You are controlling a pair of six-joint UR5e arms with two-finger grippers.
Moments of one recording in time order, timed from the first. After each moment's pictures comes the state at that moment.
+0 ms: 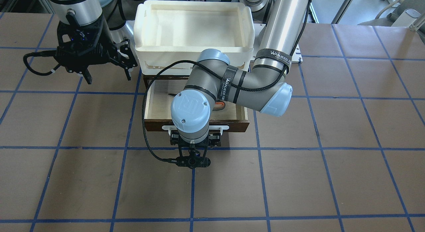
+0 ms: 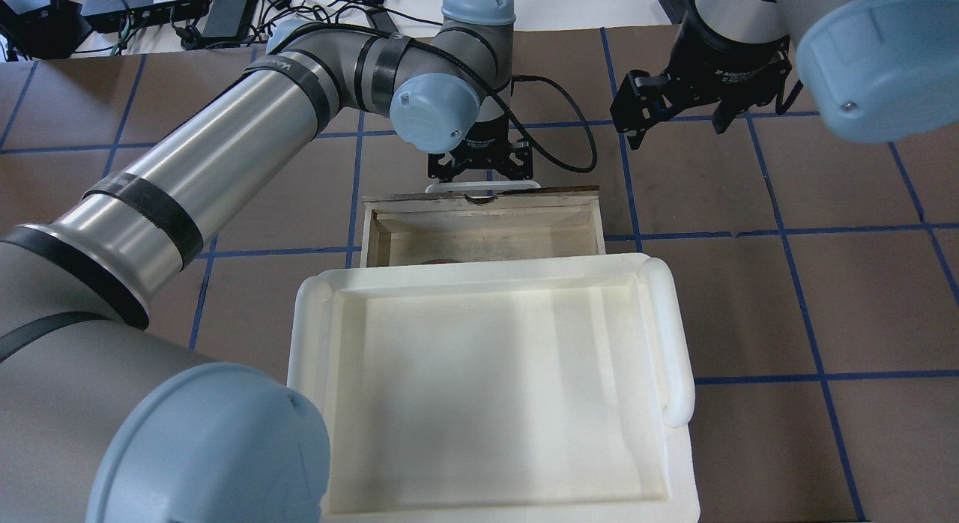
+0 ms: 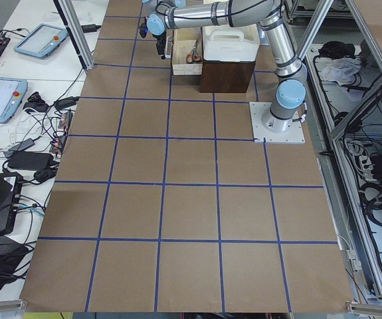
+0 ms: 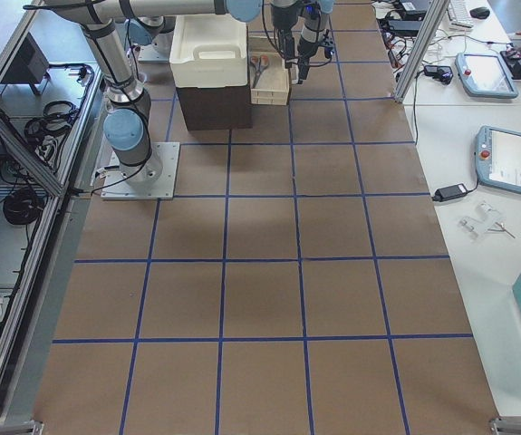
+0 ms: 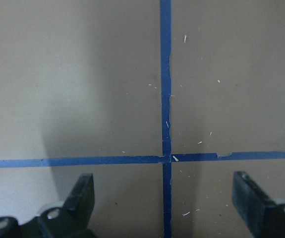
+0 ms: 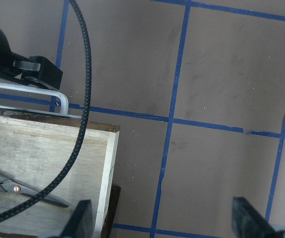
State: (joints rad) left arm -1.93 -2.19 -1.28 -1.40 1.56 -0.32; right arm 1.64 -1.57 1.57 -1.67 -1.58 -0.08
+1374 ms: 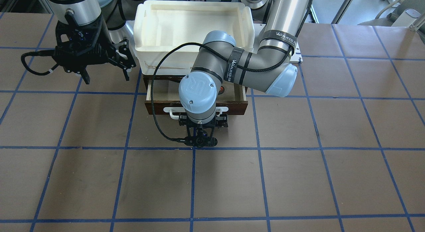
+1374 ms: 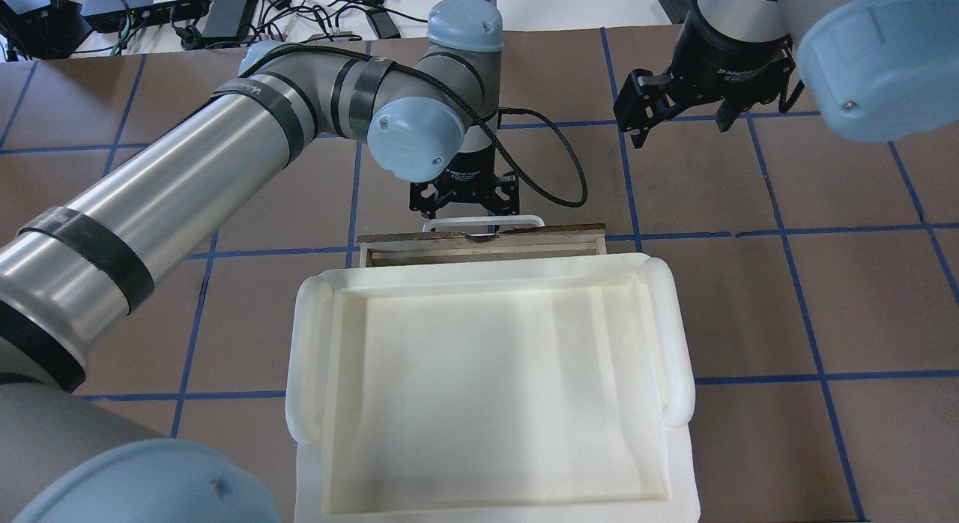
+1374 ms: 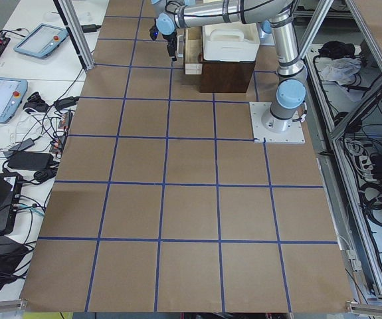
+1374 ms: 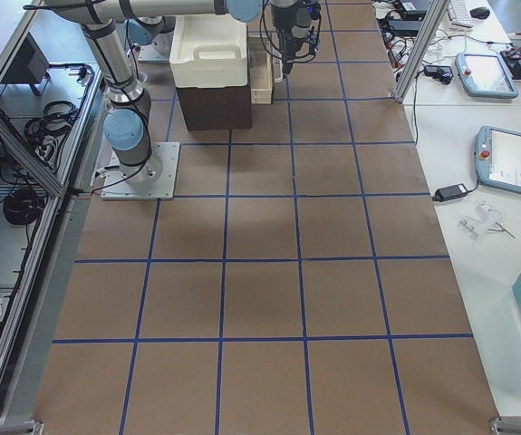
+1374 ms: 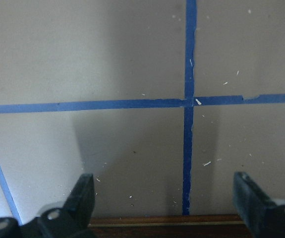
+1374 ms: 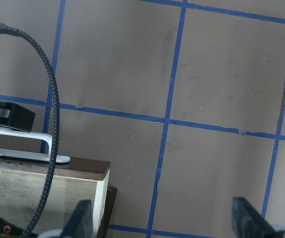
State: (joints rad) left arm -1.94 -2.07 -1.43 -1.46 1.57 -0.31; right arm 1.64 -1.57 1.57 -1.67 -1.59 -0.08
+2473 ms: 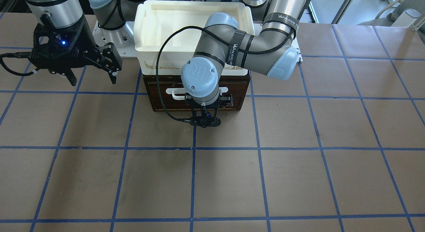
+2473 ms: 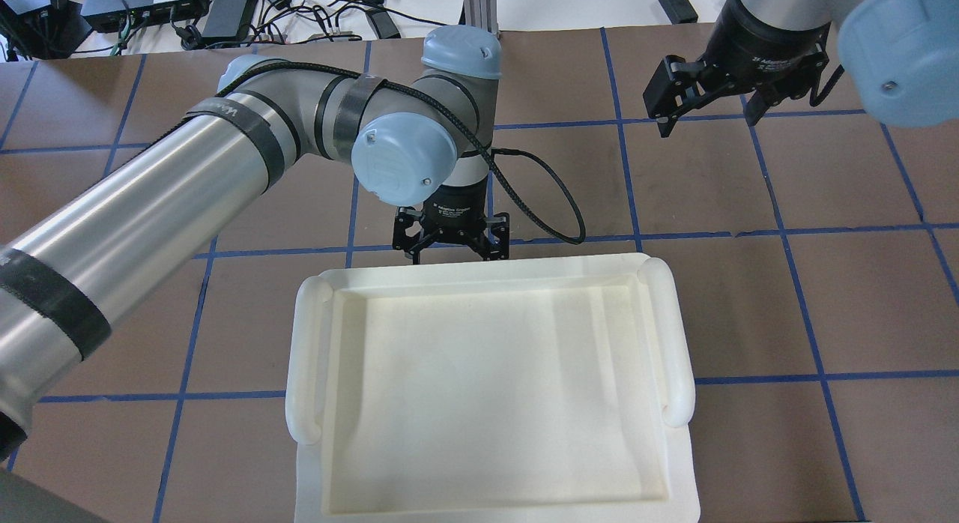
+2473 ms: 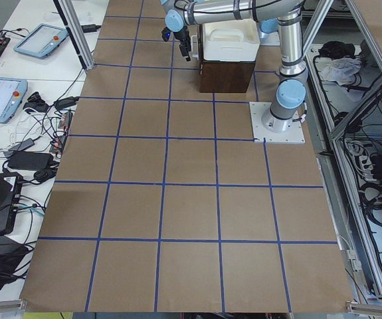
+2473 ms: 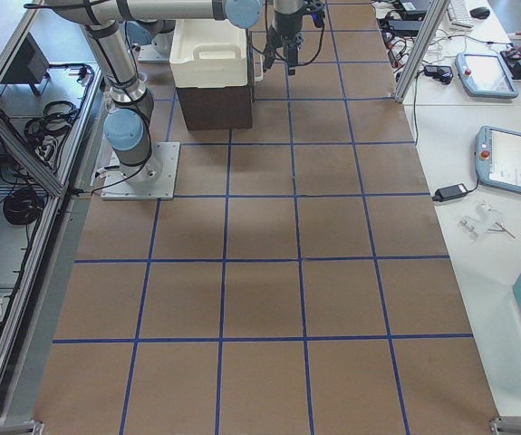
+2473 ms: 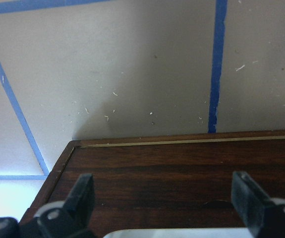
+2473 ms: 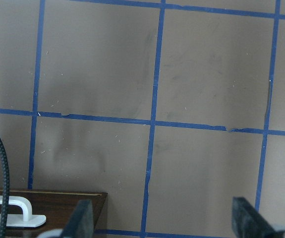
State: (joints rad) left arm -1.95 -1.99 -1.52 -1.59 1.57 -0.31; right arm 1.58 -1.58 1.57 -1.67 -1.57 -0.08
